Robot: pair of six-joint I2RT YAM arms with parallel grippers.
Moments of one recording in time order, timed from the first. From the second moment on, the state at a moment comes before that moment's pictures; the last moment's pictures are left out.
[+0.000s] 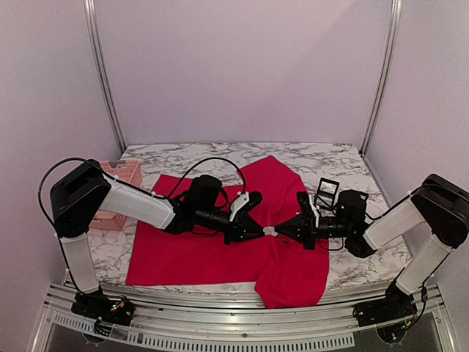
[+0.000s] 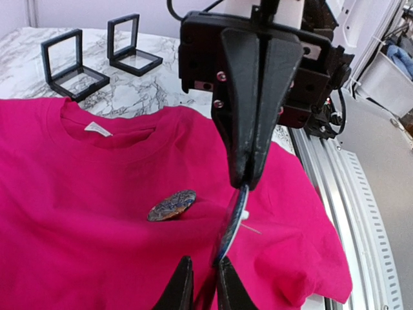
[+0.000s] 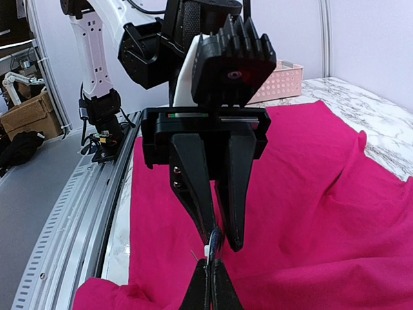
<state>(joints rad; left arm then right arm) -0.88 1.91 0.98 0.43 0.66 0.08 0.64 1.63 0.40 1.07 -0.82 0.07</state>
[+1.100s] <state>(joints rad) -0.90 1.91 0.99 0.47 0.71 -0.09 0.64 1.61 0.38 0.94 -0.76 -0.04</state>
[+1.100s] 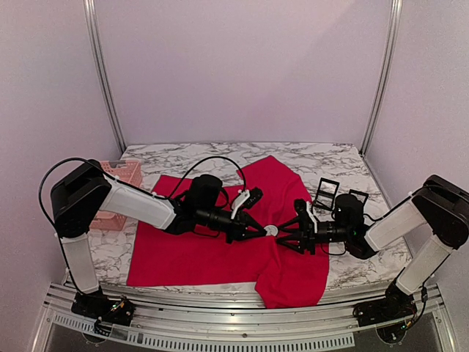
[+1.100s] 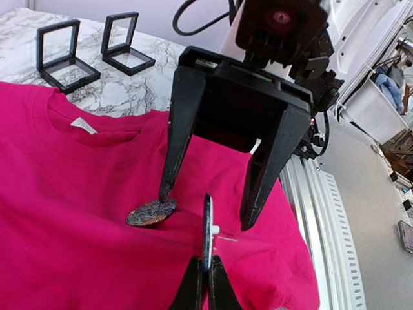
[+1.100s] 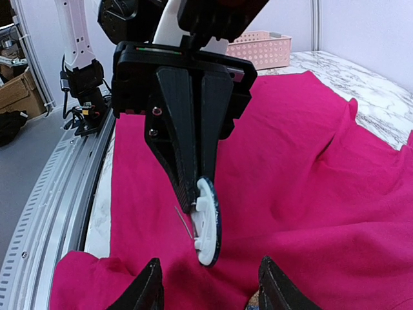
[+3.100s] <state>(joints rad) -0.95 1.86 0.97 0.42 0.52 0.21 0.66 1.71 0.45 1.00 -0.76 0.15</state>
